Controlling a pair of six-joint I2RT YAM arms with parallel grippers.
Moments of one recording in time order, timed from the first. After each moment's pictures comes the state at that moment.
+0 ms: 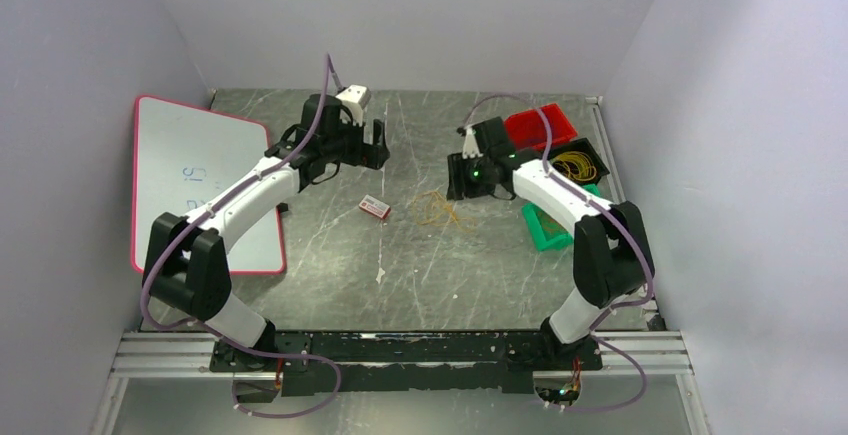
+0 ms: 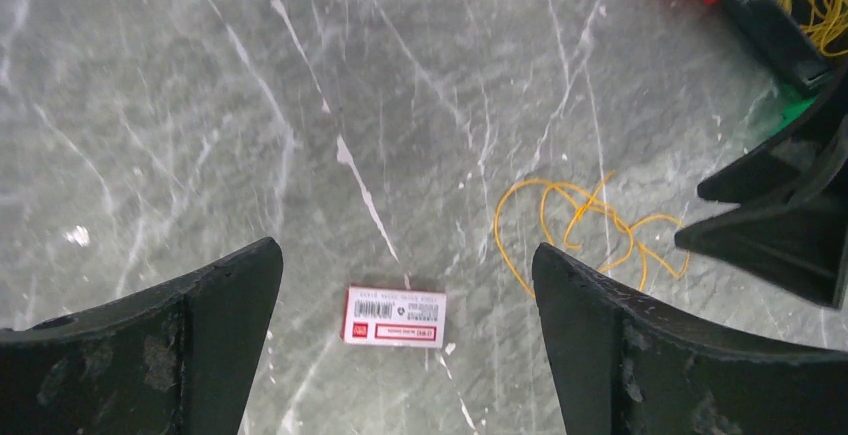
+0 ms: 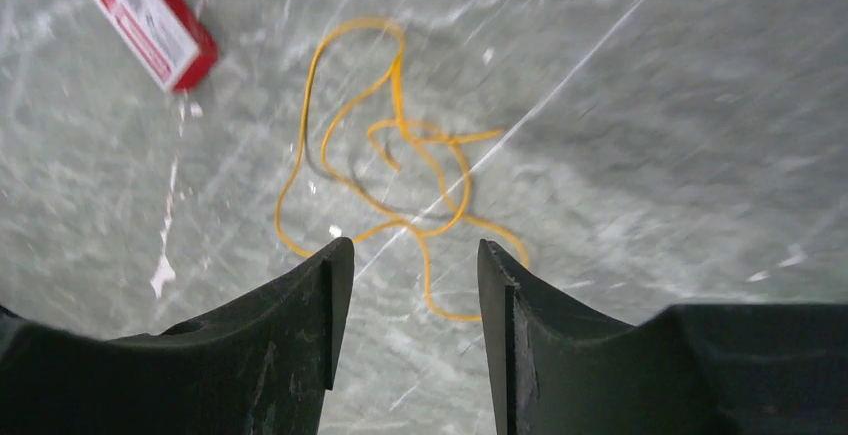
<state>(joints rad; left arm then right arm) -0.44 1.56 1.22 -0.19 0.12 -0.18 0.39 1.64 1.19 -0.47 -0.22 0.17</state>
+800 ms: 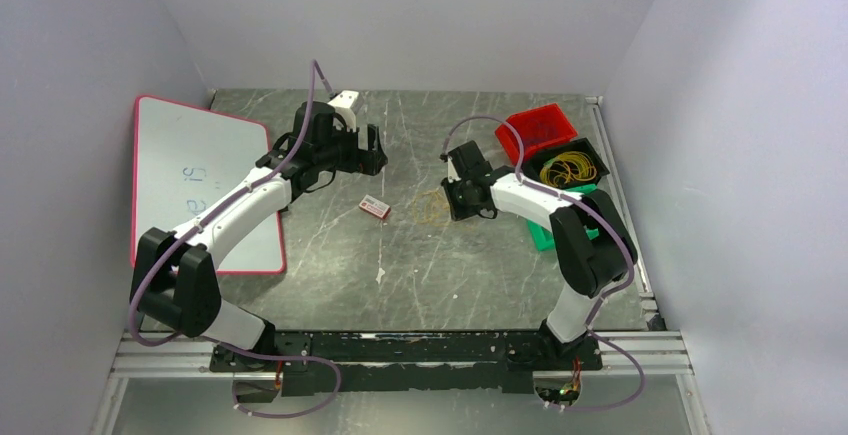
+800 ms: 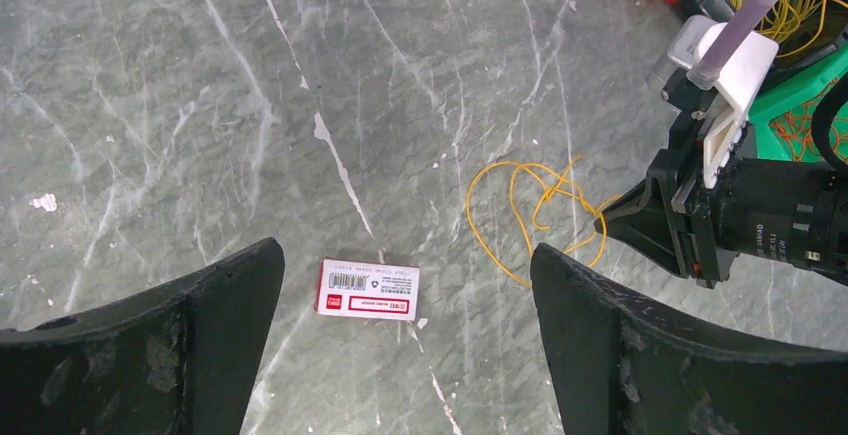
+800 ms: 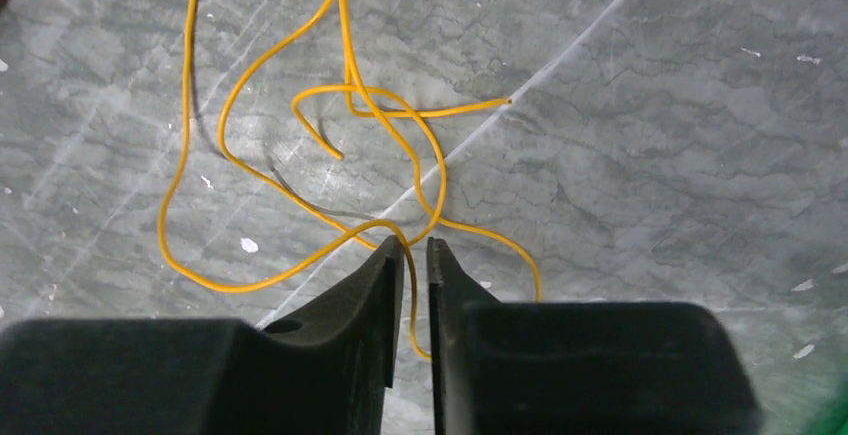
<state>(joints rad) -0.44 1.47 1.12 -0.19 0.14 -0.25 0.53 1.74 1.06 -0.39 -0.03 0.13</state>
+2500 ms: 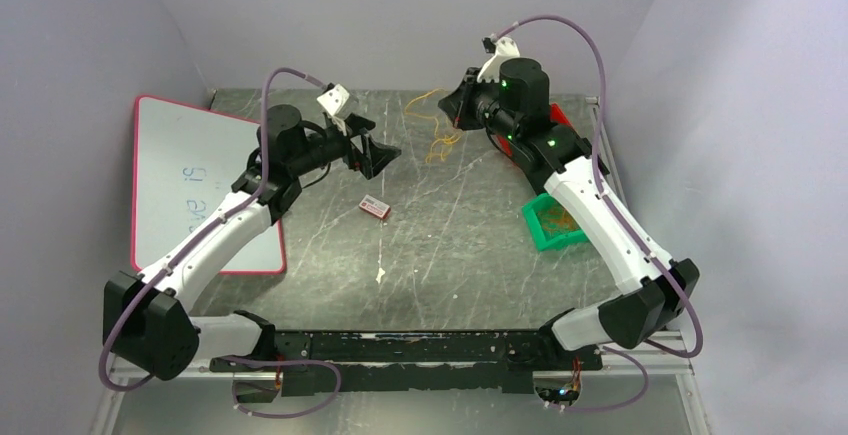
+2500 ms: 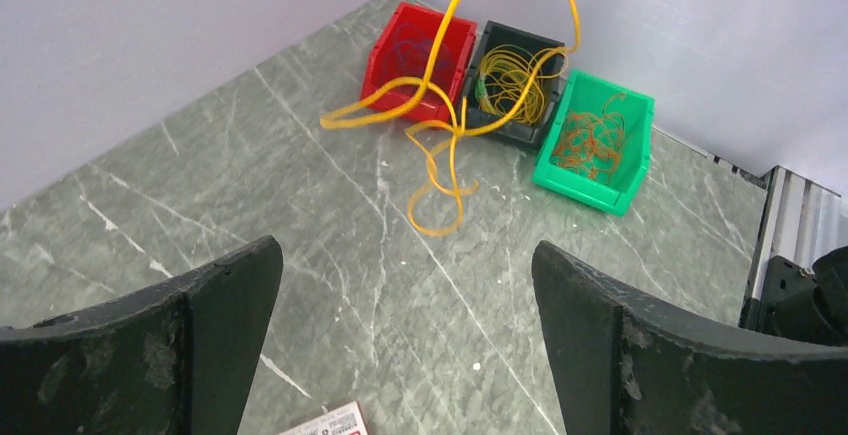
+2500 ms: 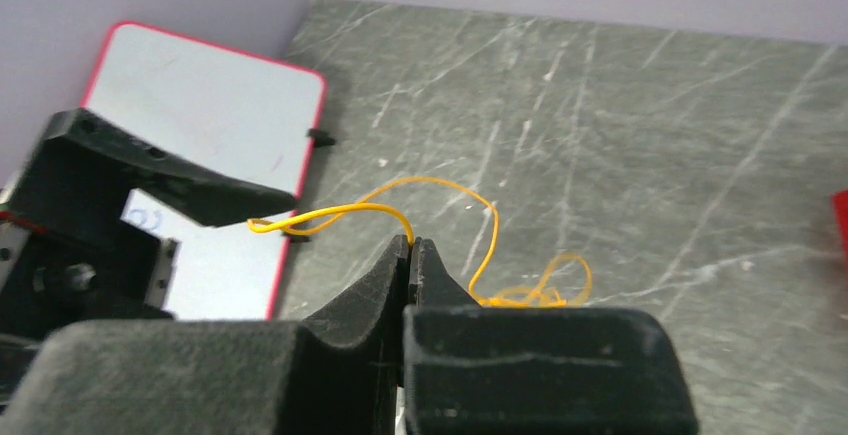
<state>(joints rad) -0.43 1.25 1.02 0.17 0.52 -0.11 0.53 1.41 1.53 -0.37 -0.05 0.36</state>
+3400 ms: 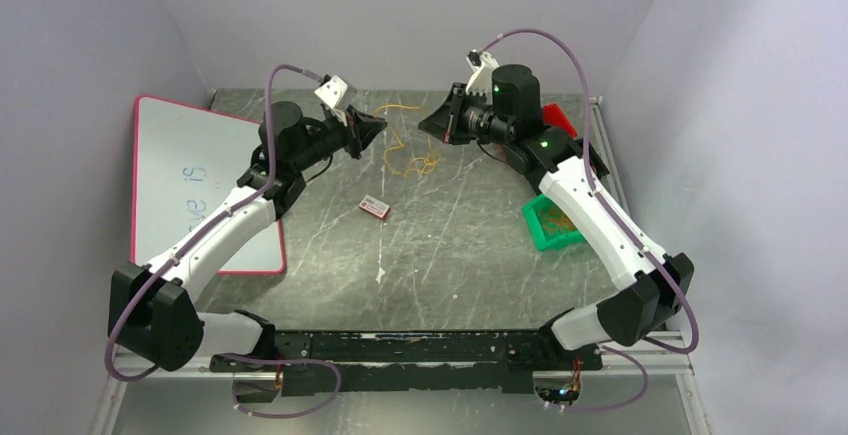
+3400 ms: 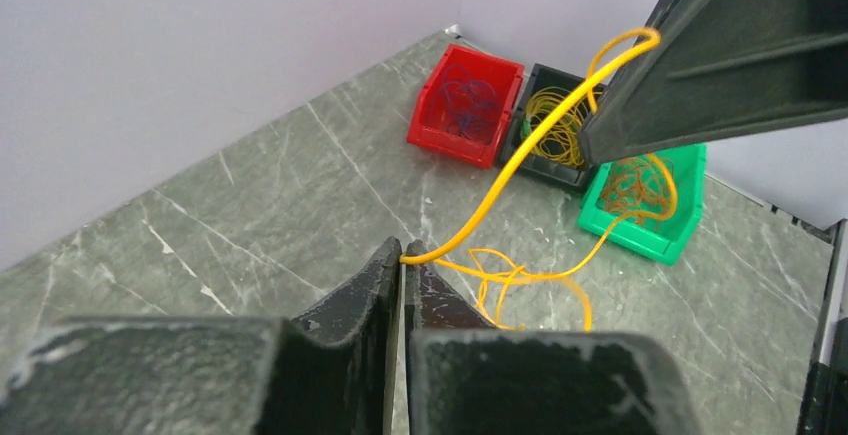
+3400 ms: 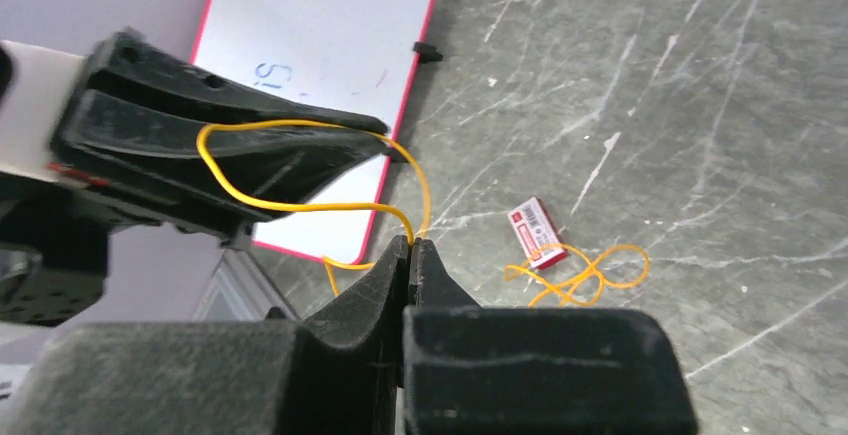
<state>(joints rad) -0.43 1.31 1.02 0.30 0.45 -0.11 0.53 1.43 1.51 -0.39 -0.35 0.51</state>
